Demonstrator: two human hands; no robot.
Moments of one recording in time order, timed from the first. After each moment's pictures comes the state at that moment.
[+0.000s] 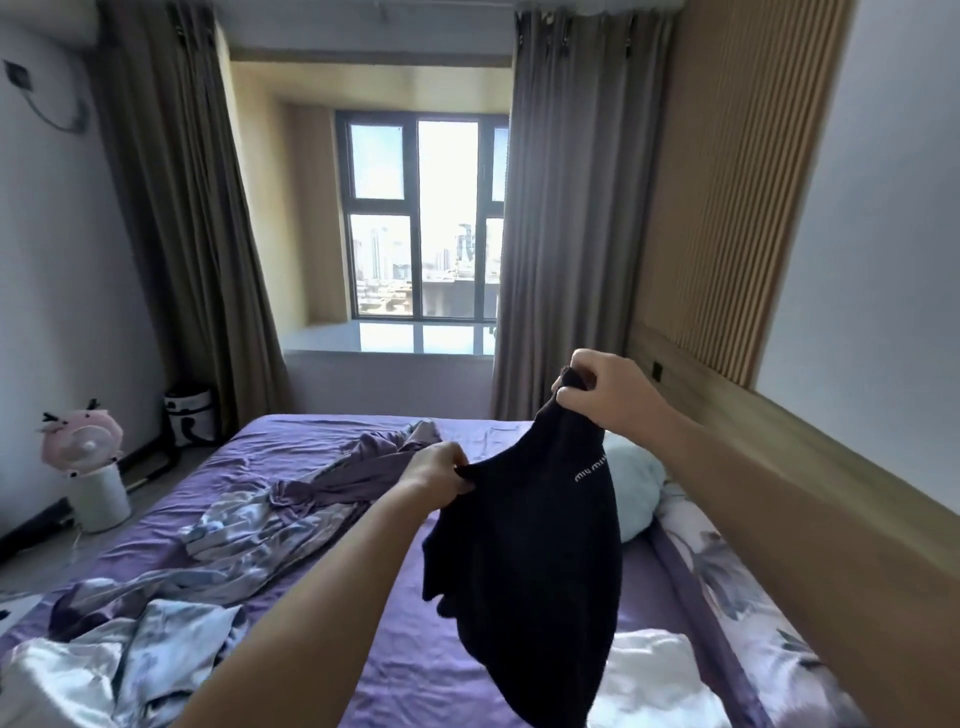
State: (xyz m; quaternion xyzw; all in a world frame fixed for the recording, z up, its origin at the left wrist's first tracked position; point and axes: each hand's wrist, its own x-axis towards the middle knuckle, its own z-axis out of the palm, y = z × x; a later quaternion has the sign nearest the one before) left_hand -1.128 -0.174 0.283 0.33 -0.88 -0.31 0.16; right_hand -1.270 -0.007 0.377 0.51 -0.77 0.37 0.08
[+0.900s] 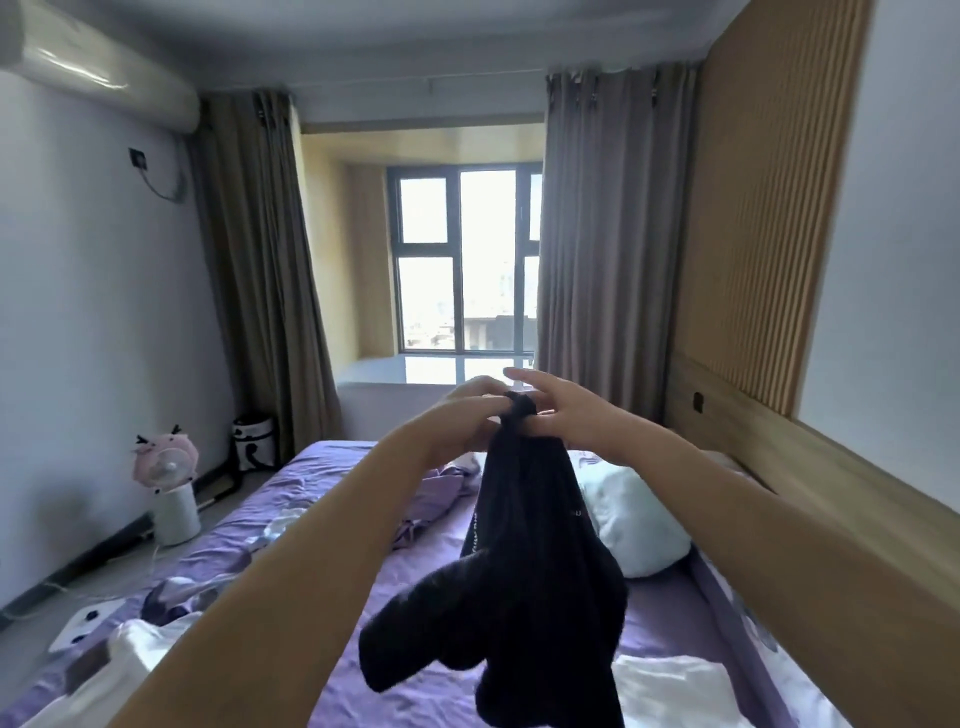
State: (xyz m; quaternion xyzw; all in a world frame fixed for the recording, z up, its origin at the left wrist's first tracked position) left_hand -1.067 -0.088 0.396 0.15 -0.75 -0.61 0.21; right_hand -1.197 0.020 0.398 0.60 -0.64 0.43 -0.22
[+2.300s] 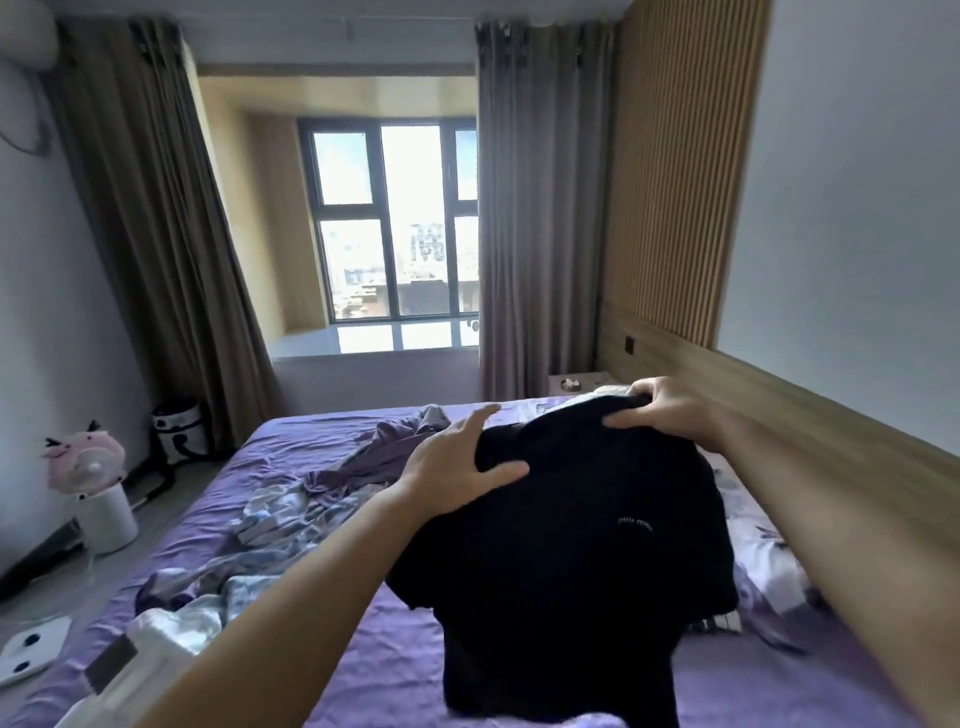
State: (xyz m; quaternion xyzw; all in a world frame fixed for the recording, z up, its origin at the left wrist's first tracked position) left_hand -0.911 -0.133 0.308 0.15 -0.96 -0.17 0.20; right_hand -1.105 0.073 0.360 0.35 -0.84 0.38 -0.15
